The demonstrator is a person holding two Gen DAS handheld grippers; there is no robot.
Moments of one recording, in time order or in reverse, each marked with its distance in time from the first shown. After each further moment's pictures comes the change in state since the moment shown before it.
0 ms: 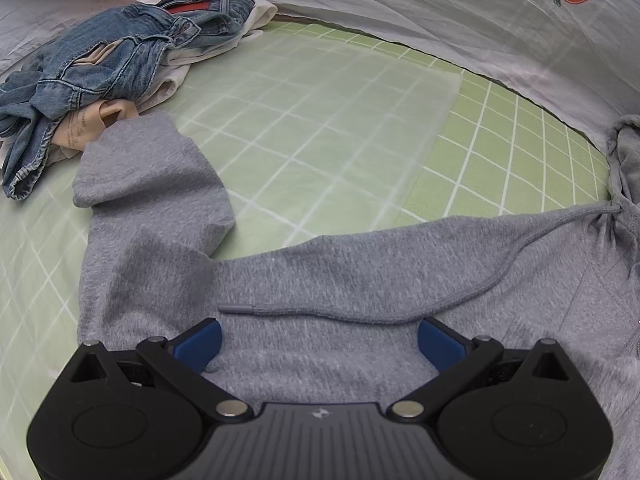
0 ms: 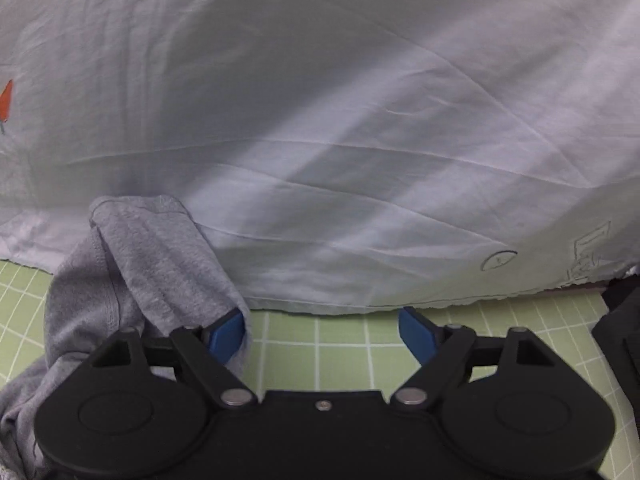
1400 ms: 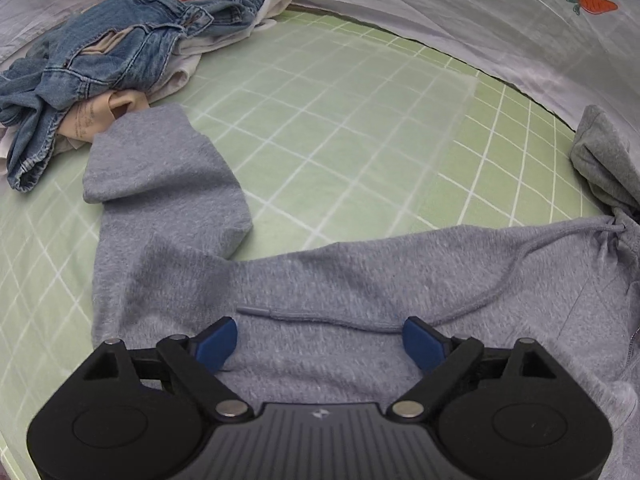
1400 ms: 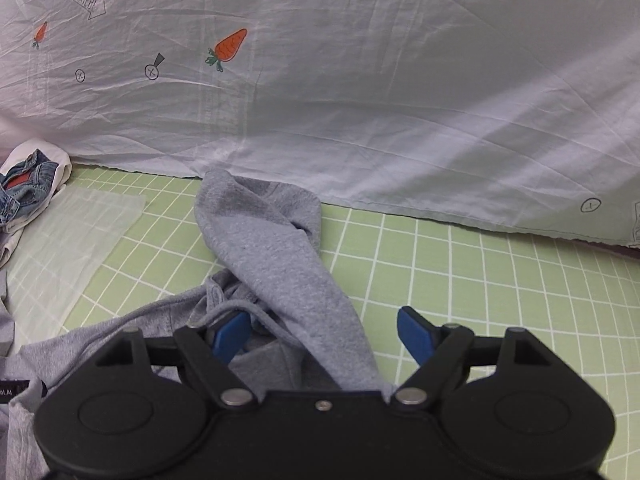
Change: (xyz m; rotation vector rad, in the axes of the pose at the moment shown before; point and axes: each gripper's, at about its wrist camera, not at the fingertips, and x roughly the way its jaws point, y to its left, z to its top) left arm -0.004 0.002 0.006 -0.011 0.020 0.018; right arm -0.150 0.096 -0.054 -0.181 0.053 0.321
